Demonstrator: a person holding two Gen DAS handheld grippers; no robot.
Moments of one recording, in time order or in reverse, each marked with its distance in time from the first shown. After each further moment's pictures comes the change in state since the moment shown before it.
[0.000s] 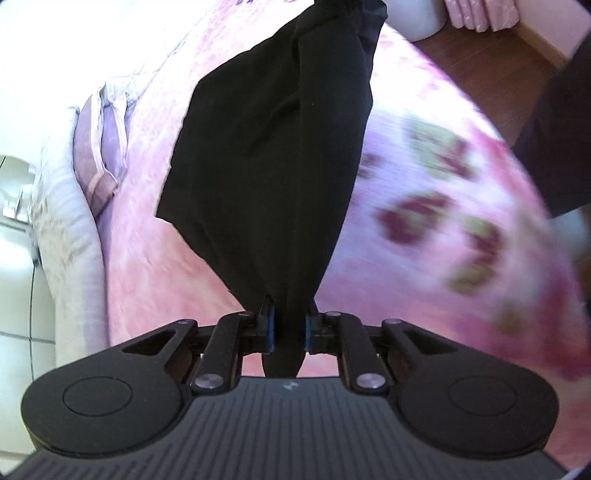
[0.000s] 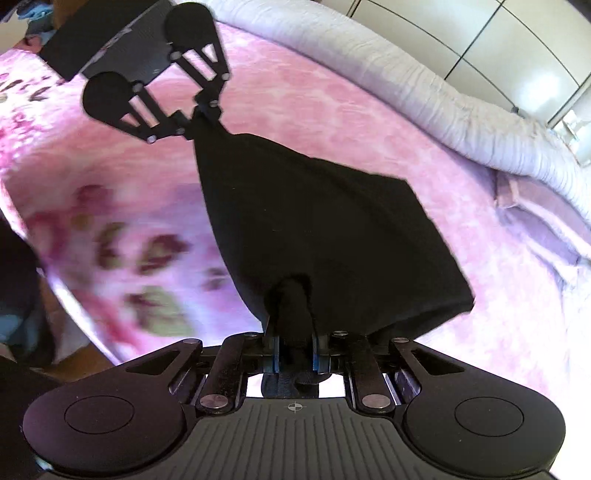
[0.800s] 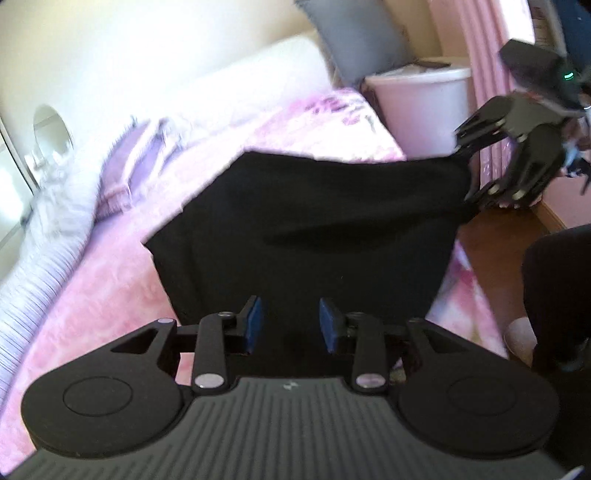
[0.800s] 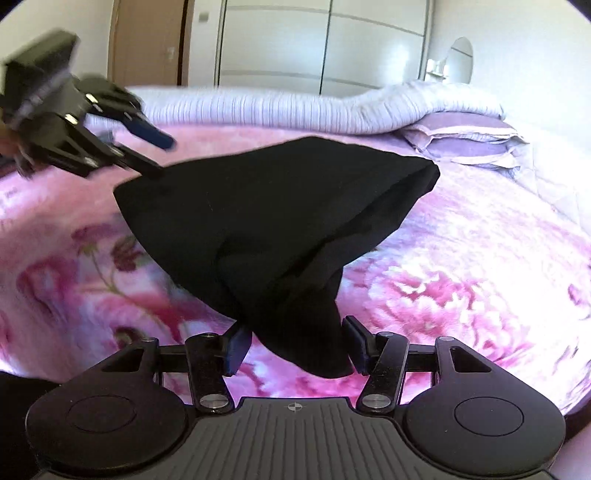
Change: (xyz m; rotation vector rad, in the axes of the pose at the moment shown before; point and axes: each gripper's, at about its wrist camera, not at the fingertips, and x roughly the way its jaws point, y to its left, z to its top) left arm 0.013 0.000 -0.030 -0.433 -0.416 -0.046; right arm 0.032 0.081 -0.138 0.538 -0.376 -0.128
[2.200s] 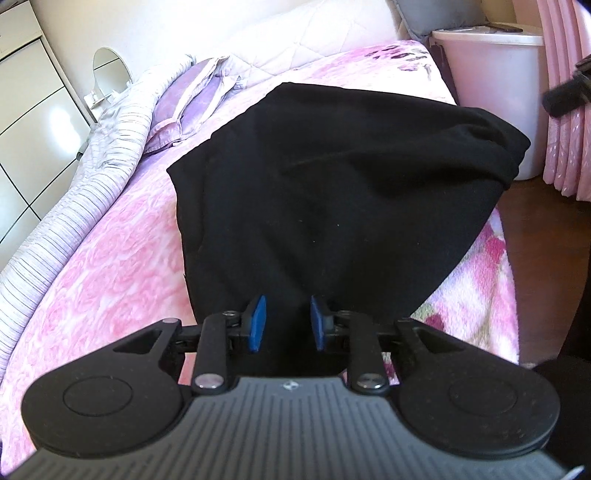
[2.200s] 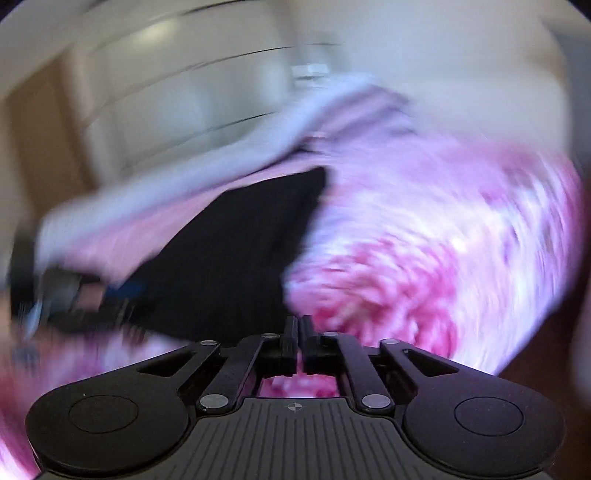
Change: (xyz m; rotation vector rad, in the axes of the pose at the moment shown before) left arm 0.027 -0.049 -0.010 -0.128 0.162 0.229; right arm -0.089 0.018 -0.005 0.218 -0.081 -0.161
